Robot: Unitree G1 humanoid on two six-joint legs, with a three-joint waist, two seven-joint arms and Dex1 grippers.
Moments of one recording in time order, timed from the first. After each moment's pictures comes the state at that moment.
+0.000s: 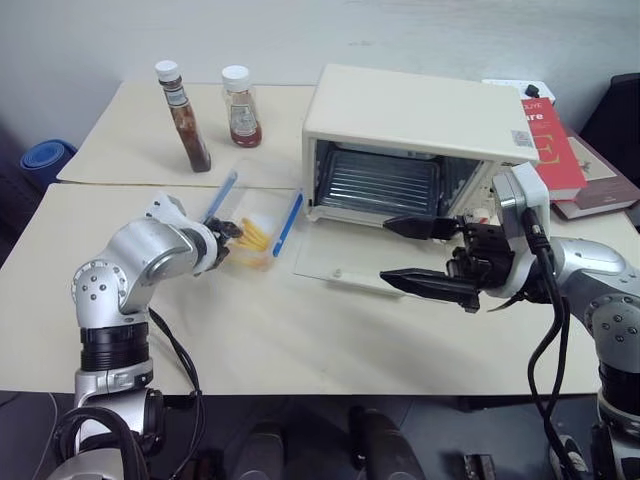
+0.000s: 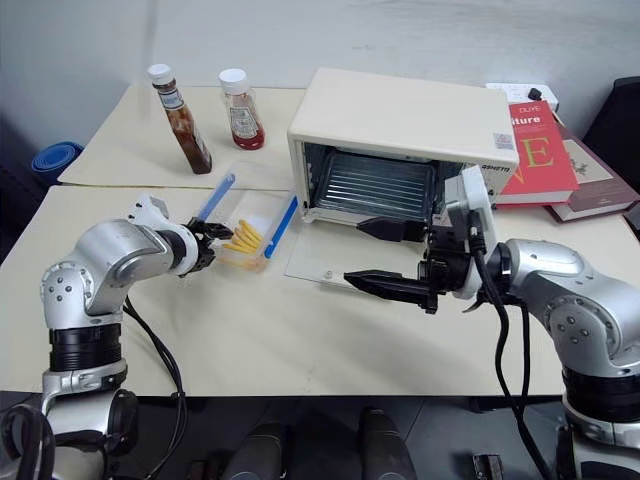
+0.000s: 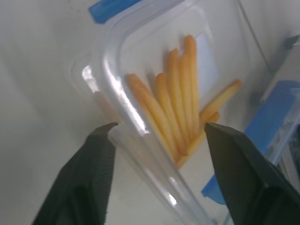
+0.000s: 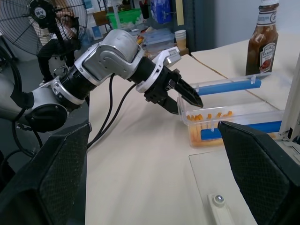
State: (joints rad) left arm -0.63 0.48 0.24 0.04 -1.97 0.83 1.40; right arm -0.45 -0.75 -0.16 -0.43 1.01 0.81 0.92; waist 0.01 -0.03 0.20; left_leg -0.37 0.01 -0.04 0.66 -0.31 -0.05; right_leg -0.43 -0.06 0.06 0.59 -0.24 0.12
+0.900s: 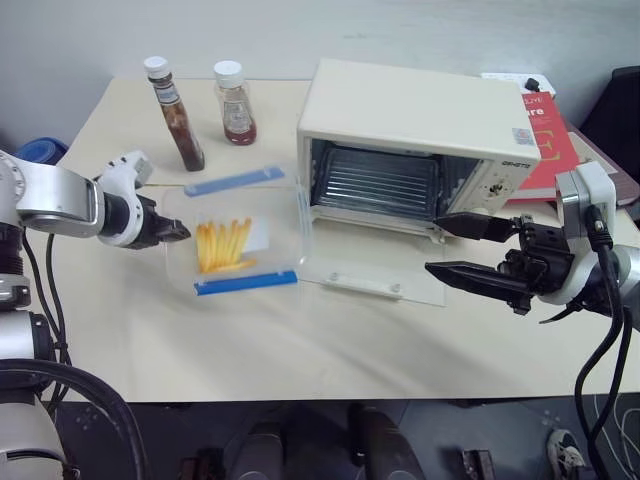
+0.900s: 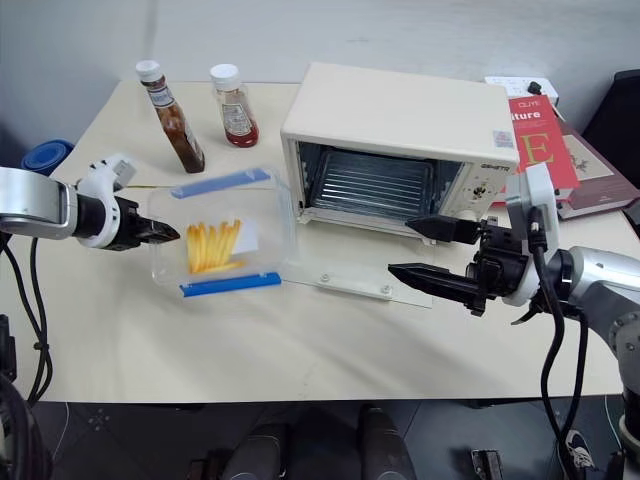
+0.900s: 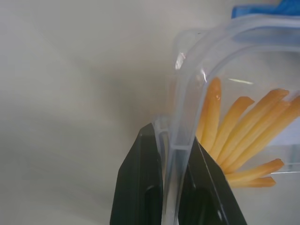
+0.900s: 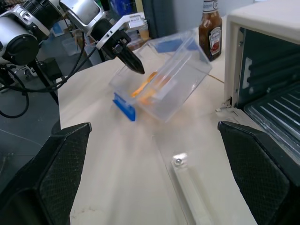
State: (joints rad) left arm -1.12 1.00 -0.13 0.55 -1.31 1.62 0.22; right arm -0.30 -0.90 -0.37 -0.46 1.13 0.86 0.88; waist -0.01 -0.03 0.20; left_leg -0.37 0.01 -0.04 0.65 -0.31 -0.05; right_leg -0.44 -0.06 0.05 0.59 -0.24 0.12
